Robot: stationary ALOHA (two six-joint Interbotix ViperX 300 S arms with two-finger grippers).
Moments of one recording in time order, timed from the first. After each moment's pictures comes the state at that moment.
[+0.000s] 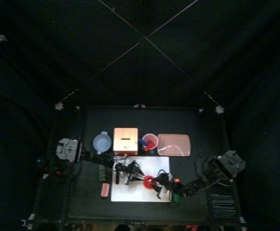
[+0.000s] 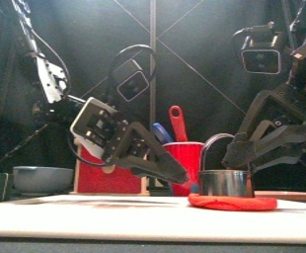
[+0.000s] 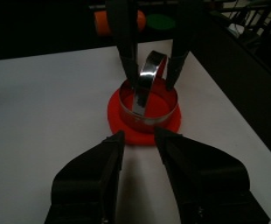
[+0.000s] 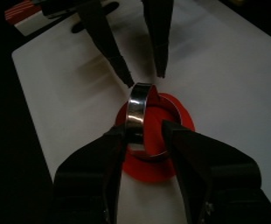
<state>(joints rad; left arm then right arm) -0.03 0.36 0.70 0.39 -0.73 -0.26 0.59 0.17 0.81 1.35 -0.80 -0.39</state>
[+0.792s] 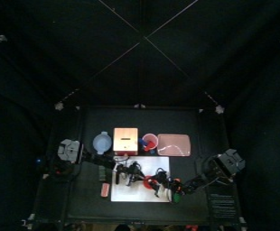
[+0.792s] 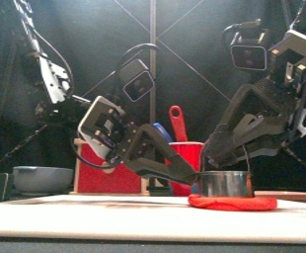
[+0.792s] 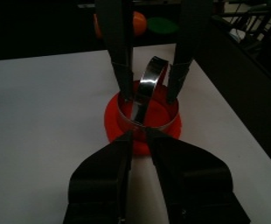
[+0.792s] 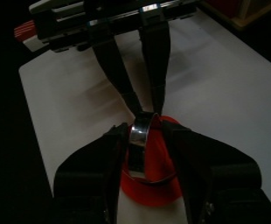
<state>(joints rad) -0.05 0.41 0.67 0.35 -0.73 -0.27 0.54 0.16 0.82 1.30 -0.79 -0.39</state>
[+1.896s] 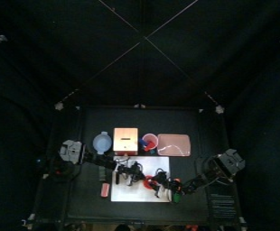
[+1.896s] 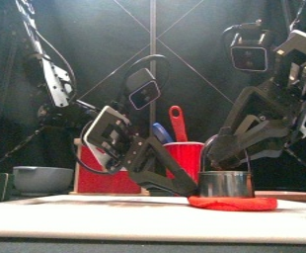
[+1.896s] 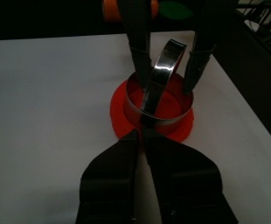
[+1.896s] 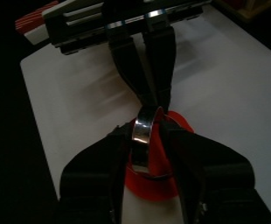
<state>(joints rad) -0.06 0.44 0.64 0.31 -0.67 -0.27 0.55 0.16 0.82 1.30 -0.77 -0.39</state>
